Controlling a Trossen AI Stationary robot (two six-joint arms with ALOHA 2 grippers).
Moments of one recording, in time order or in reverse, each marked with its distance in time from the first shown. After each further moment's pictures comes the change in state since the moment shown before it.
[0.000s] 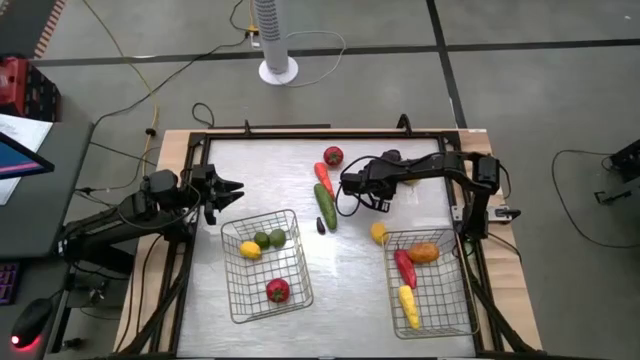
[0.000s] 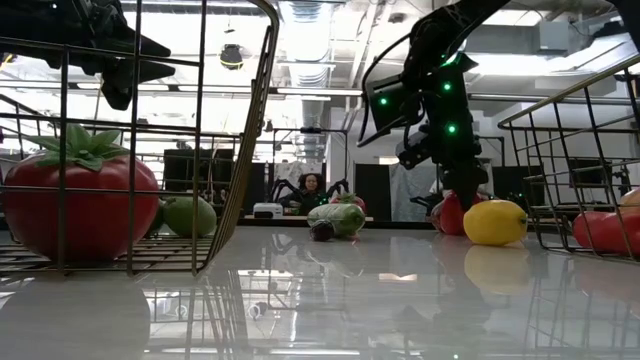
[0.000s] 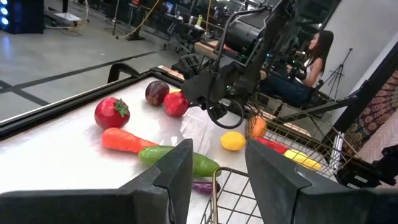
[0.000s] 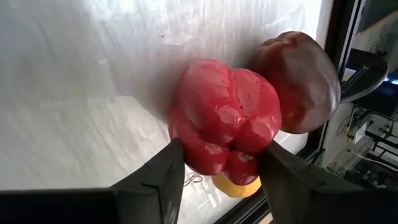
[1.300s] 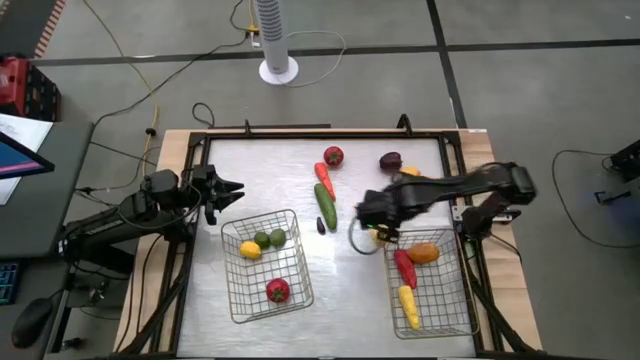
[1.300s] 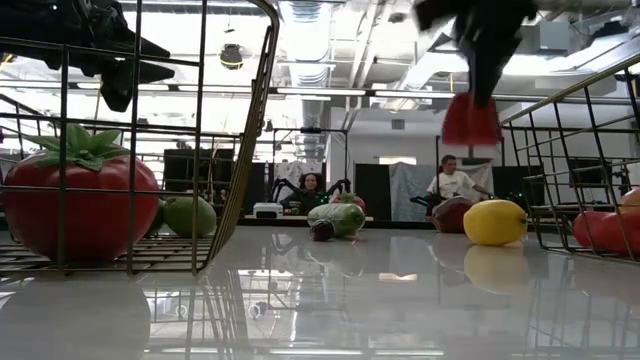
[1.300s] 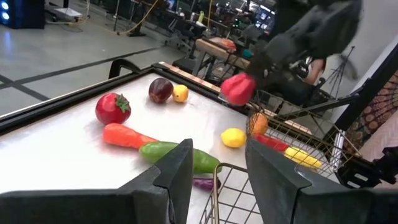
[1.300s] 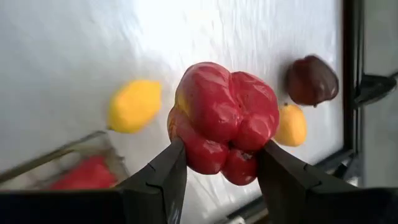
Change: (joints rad) left arm 0.000 0.000 0.000 -0.015 0.000 -0.007; right arm 0.394 -0.240 0.298 -0.380 -0.167 0.283
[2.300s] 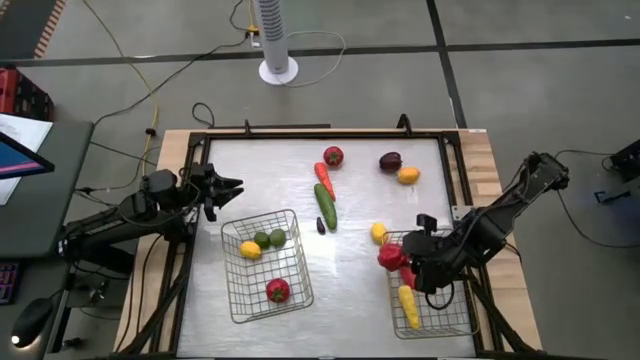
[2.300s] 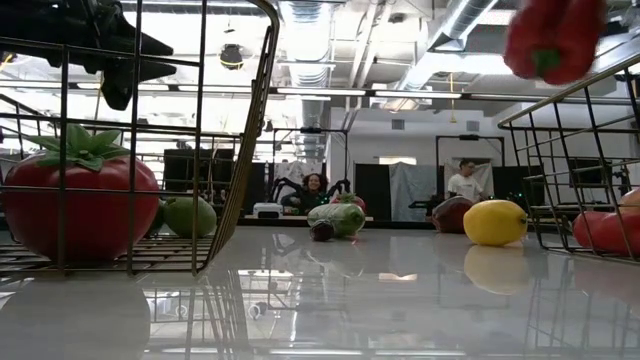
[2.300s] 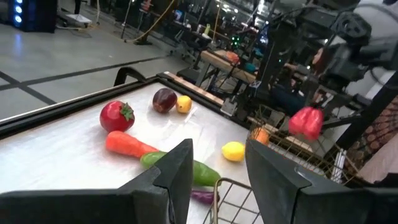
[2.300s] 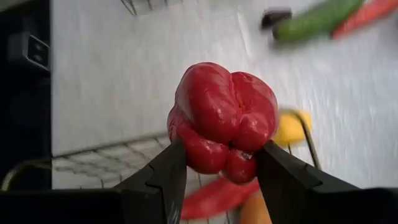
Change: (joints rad) left arm 0.000 0.000 0.000 0.040 -0.040 -0.054; right arm 0.515 -0.367 -0.308 0.445 -0.003 0.318
